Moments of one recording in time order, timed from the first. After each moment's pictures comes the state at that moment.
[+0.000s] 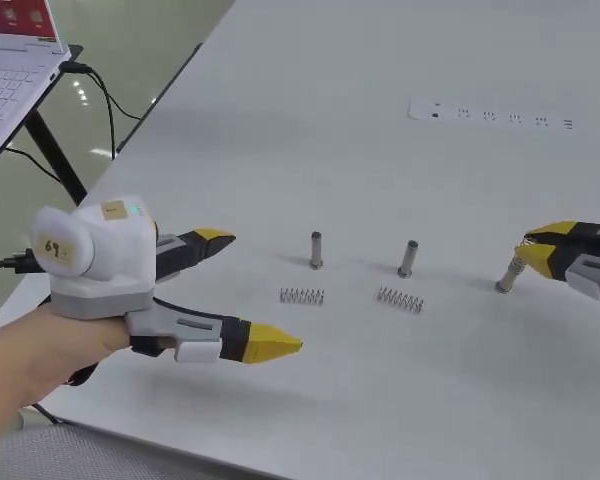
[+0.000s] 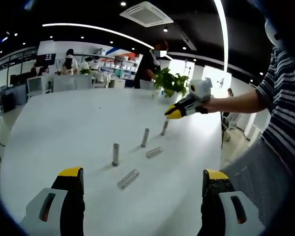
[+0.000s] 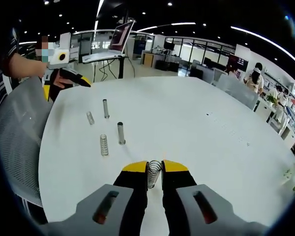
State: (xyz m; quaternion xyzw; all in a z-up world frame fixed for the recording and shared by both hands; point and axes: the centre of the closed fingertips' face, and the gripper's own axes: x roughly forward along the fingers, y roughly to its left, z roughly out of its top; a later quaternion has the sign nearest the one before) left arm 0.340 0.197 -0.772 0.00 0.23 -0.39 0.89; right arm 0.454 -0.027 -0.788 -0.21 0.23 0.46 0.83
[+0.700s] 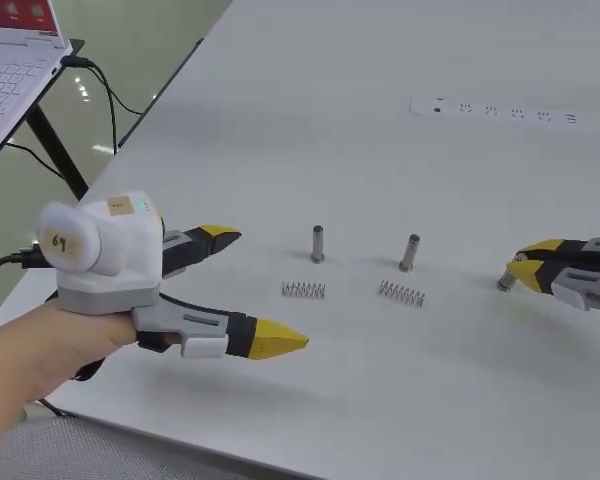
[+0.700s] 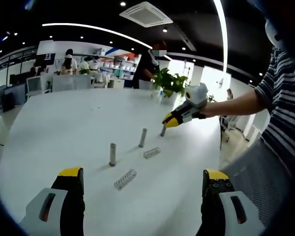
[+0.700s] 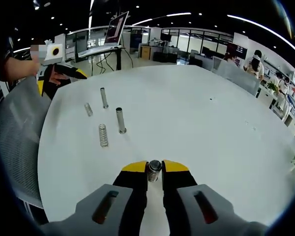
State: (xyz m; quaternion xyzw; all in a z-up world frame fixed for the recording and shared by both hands) left arm 0.337 0.191 -0.772 -0.01 0.22 -0.39 0.89; right arm 0.446 -0.030 -0.813 -0.20 0.27 0.45 0.83
